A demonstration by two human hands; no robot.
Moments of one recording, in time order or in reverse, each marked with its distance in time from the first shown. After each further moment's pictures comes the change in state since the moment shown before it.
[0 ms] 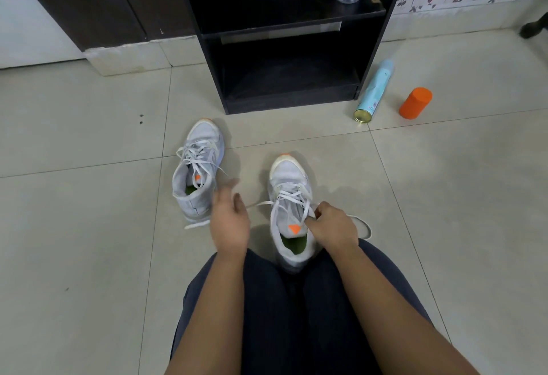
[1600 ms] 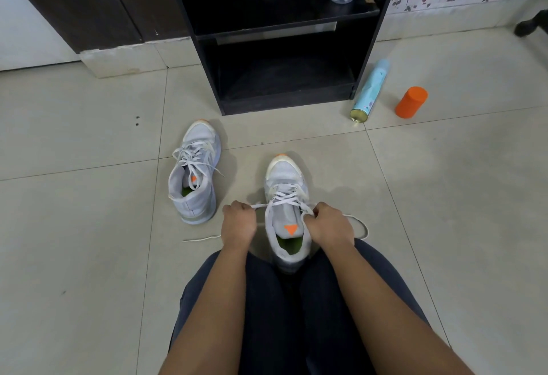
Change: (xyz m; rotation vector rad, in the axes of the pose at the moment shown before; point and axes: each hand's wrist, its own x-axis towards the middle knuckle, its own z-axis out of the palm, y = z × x) left_hand 0.001 0.021 0.016 0.194 -0.332 -0.421; right_hand 0.006 0.001 0.004 0.009 0.009 0.054
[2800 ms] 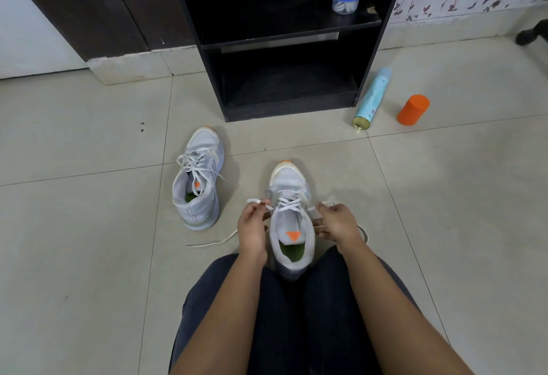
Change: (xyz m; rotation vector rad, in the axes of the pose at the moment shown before) left_hand -0.026 0.015 0.018 -0.864 -0.032 -0.032; right_hand 0.012 -0.003 -0.014 0.784 -0.095 0.218
